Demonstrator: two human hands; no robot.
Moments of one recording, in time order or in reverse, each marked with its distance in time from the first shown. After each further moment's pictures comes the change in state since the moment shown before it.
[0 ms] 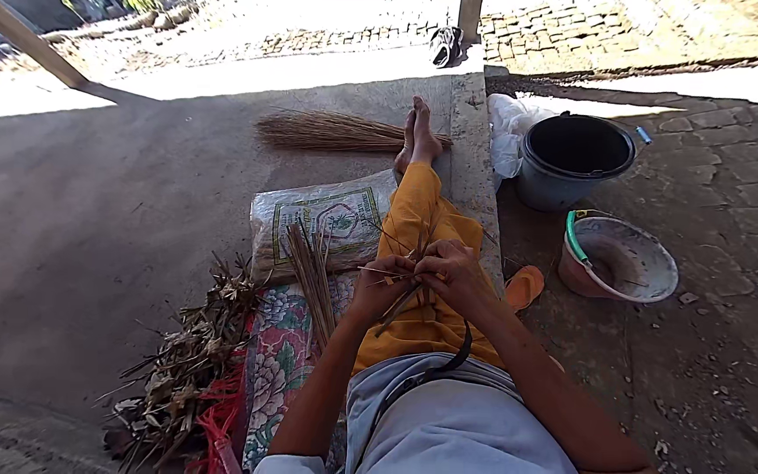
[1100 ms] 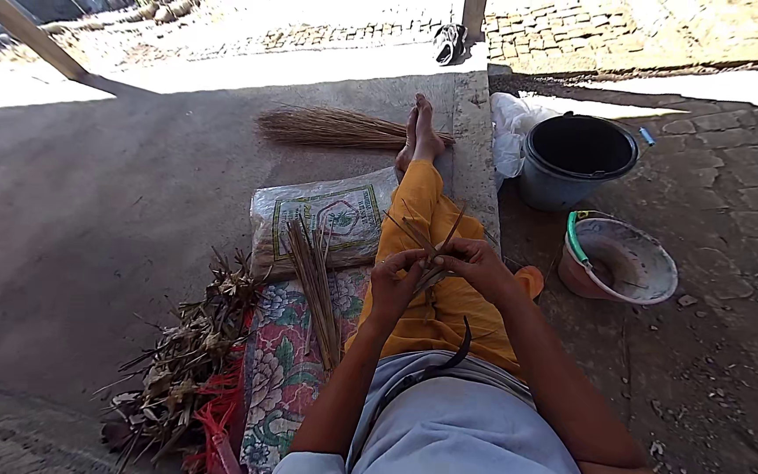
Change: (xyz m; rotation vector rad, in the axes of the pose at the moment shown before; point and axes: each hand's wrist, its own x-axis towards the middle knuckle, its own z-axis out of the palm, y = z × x) left_hand 0.004 -0.007 0.042 0.028 0.306 0.173; right_hand 0.003 0.033 -0.017 0.719 -0.007 0.181
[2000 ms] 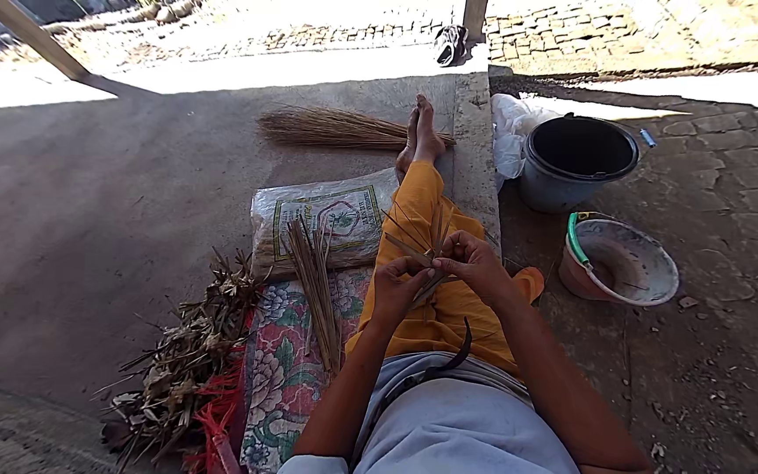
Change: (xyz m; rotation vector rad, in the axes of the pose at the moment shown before) left_hand -0.002 0.011 0.003 -0.213 -0.012 -0.228; right_hand 0.001 -0.002 0.007 0.045 0.100 0.112
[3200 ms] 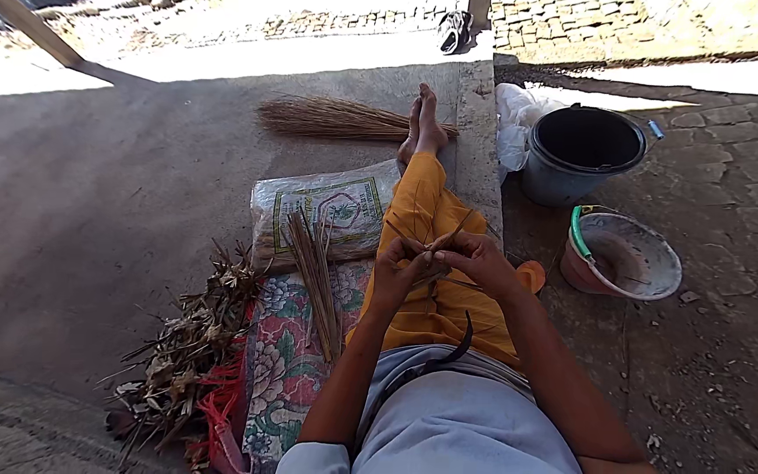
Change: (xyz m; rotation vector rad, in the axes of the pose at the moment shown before) left_hand 0.007 -0.004 -0.007 -0.006 -0.066 0.071; right_hand -0.001 0.001 -0.004 0.015 -0.134 -0.117
